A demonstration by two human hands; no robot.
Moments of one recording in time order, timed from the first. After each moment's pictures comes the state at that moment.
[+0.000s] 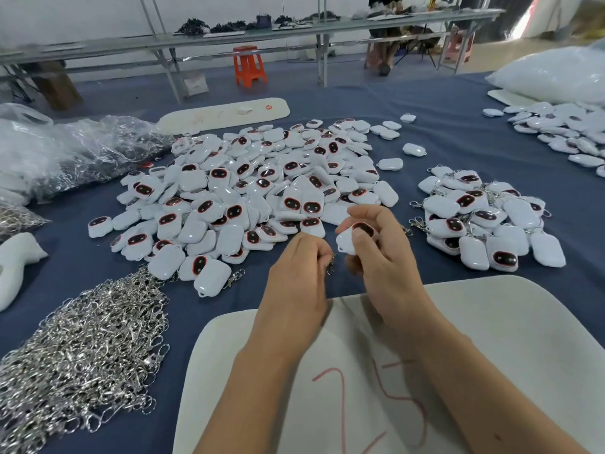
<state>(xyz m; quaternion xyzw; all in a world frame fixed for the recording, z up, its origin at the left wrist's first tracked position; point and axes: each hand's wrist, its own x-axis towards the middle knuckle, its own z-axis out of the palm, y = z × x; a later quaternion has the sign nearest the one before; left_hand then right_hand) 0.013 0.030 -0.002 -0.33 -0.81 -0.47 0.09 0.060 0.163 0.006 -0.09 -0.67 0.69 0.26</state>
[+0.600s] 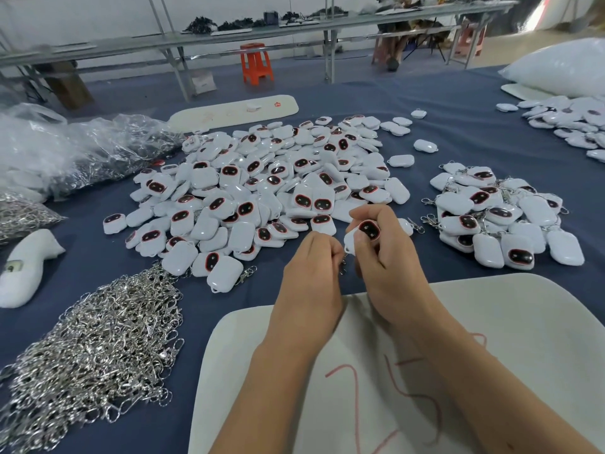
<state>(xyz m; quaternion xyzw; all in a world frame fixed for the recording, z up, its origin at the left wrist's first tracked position) 0.017 0.034 -0.005 -0.32 -0.83 -0.46 0.10 0.058 0.158 0.003 -0.07 -0.80 0.52 0.29</state>
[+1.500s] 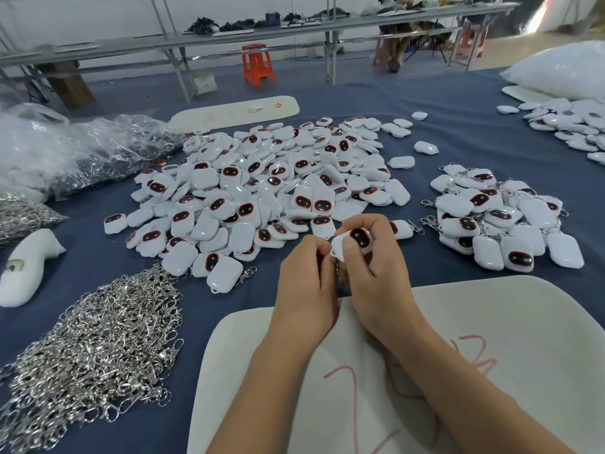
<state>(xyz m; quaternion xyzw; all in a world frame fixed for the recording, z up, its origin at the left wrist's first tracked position) 0.012 0.034 -0.008 -0.23 -0.81 -0.54 0.03 0.060 0.134 0.003 -0.08 -0.74 0.58 0.32</state>
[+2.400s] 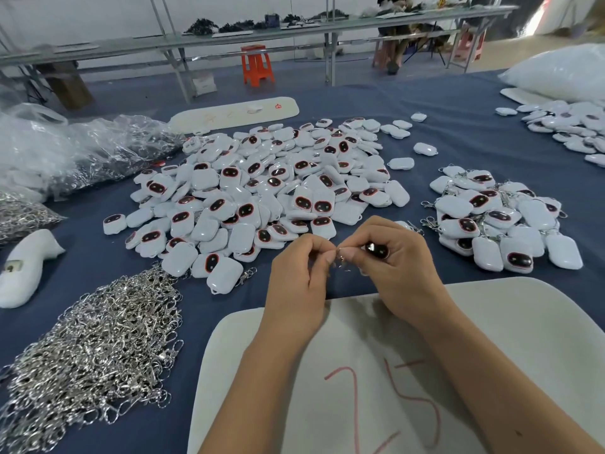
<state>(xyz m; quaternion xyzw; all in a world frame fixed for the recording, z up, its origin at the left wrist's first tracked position) 0.006 0.024 0.000 -0.28 -0.78 -0.56 0.03 0.059 0.180 0.006 0.03 -0.81 0.52 0.26</state>
